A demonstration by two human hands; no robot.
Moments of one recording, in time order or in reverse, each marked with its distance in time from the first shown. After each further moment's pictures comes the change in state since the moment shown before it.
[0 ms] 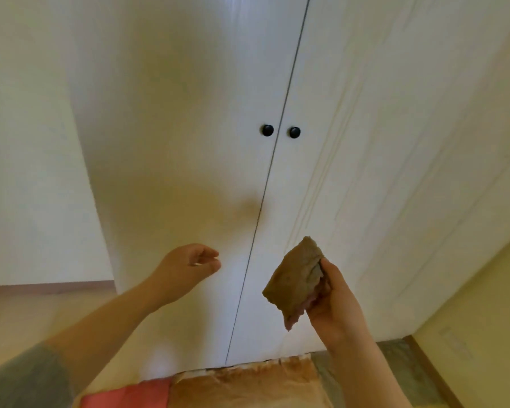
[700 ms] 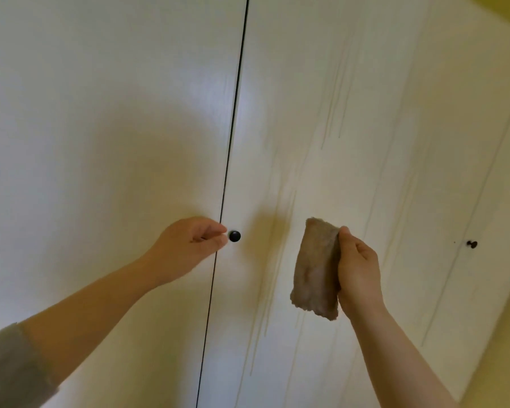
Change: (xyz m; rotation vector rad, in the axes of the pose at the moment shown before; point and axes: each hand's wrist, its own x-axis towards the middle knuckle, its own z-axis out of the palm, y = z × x) left_hand 0.107 0.222 -0.003 0.068 0.189 0.420; right_hand 0.081 -0.226 -0.012 -0.317 0.291 -0.610
